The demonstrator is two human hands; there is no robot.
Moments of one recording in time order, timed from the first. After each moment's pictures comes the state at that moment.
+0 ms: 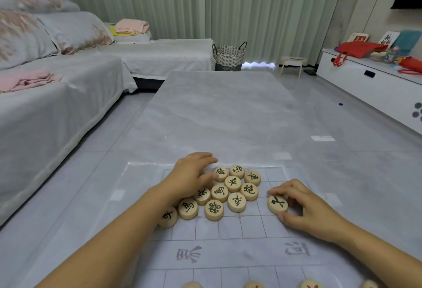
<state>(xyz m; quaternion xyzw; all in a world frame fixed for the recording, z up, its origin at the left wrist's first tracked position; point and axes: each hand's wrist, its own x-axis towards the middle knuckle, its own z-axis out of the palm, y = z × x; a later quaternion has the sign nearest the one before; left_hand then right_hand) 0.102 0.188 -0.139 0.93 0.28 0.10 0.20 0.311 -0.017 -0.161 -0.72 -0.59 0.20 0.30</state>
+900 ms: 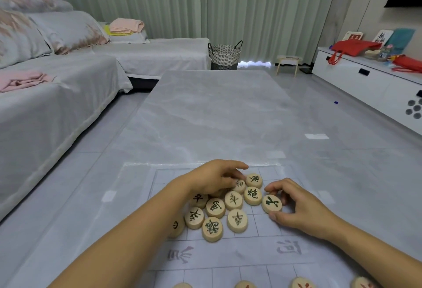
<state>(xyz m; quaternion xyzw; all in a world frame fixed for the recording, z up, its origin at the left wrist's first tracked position) 0.150 0.159 -0.127 0.88 0.20 0.01 0.44 0.311 -0.018 -0.160 -0.72 -0.58 0.20 0.33</state>
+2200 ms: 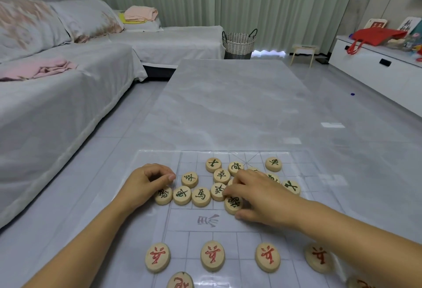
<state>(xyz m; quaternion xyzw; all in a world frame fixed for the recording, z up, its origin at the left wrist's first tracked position) -0.034 0.175 -0.158 0.77 0.37 0.28 0.43 0.200 0.015 -0.123 -0.63 -0.77 0.08 0.06</state>
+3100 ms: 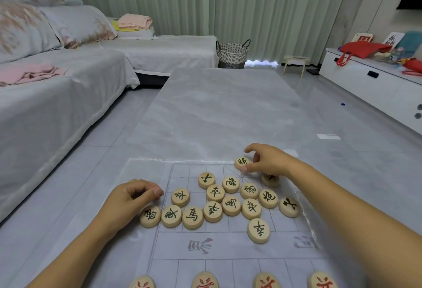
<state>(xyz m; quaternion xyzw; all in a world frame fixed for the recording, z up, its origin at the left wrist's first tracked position) -0.032 0.178 -0.163 0.74 0.41 0.30 0.44 0.290 0.103 -0.116 -0.81 -0.54 0.22 0.11</state>
